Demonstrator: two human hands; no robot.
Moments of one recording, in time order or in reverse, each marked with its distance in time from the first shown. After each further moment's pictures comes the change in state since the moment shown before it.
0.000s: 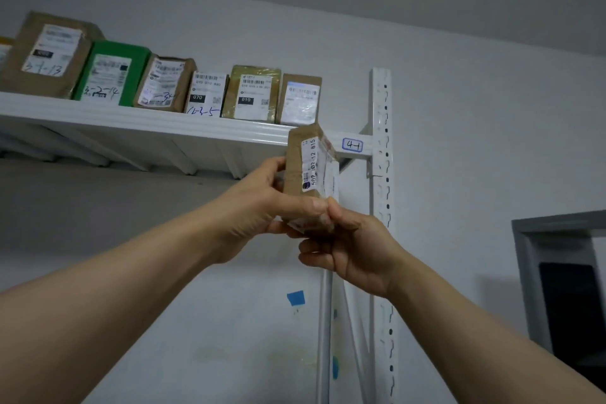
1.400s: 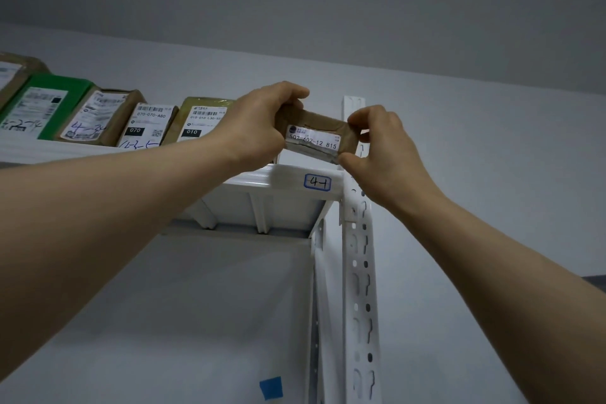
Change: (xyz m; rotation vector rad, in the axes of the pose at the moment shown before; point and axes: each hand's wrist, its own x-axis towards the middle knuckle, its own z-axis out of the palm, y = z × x) left_hand 0.203 0.044 0.024 0.821 0.447 0.525; right_hand 0.086 -0.138 -0.132 -1.350 0.663 -0.857
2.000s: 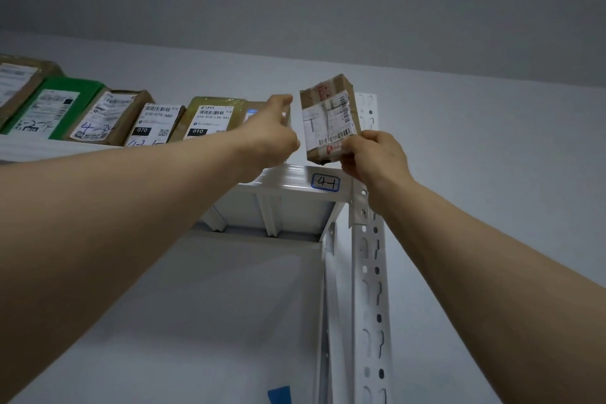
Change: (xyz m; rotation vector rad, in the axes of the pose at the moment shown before) left_hand 0.014 -0.002 0.028 -0.270 -0.051 -0.410; right_hand 0.028 0.022 0.053 0.752 0.025 0.571
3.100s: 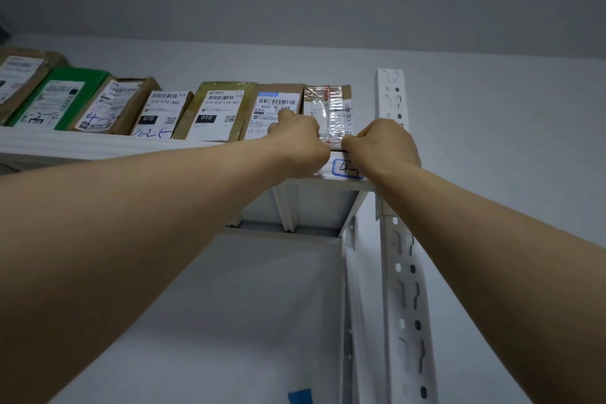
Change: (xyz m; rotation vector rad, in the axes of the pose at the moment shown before) left_hand 0.023 -0.034 0.033 0.491 -0.011 0.005; right_hand 0.046 0.035 0.036 -0.789 0.081 -0.166
